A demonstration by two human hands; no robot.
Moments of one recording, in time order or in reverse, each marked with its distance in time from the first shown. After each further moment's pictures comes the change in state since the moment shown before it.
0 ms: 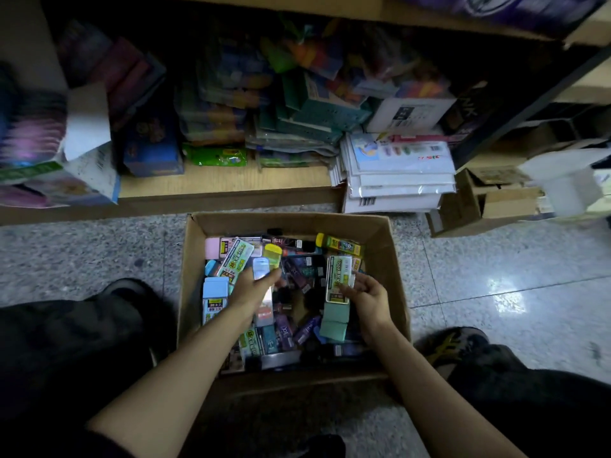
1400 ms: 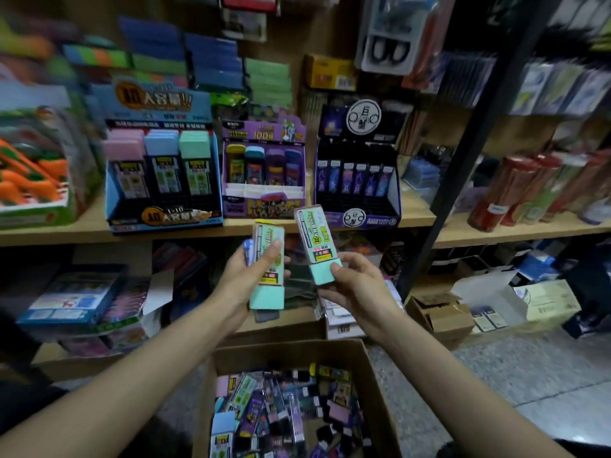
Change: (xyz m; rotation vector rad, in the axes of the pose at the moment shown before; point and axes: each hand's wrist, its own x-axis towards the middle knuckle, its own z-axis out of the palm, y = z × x) left_hand -0.177 0.249 -0.036 -0.302 -0.106 0.638; right_hand -0.179 -0.236 0.010 0.215 -0.421 -0.518
